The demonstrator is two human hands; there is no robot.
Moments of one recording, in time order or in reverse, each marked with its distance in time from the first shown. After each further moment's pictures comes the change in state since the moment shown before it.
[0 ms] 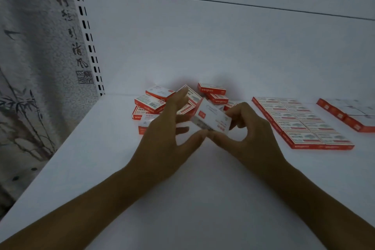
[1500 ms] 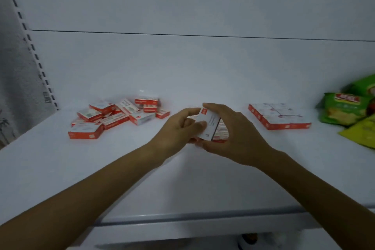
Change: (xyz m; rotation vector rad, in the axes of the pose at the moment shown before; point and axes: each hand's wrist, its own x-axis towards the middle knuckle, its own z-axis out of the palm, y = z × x) left_hand 0.040 0.095 0.164 -0.405 -0.182 -0.214; right_hand -0.036 0.076 -0.160 -0.175 -0.139 -0.143
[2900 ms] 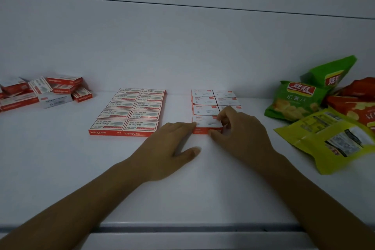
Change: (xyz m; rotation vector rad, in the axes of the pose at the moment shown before) left_hand 0.072 -0.057 0.186 1.029 -0.091 0.173; right_hand -0.075 0.205 -0.099 -0.261 -0.100 0.296
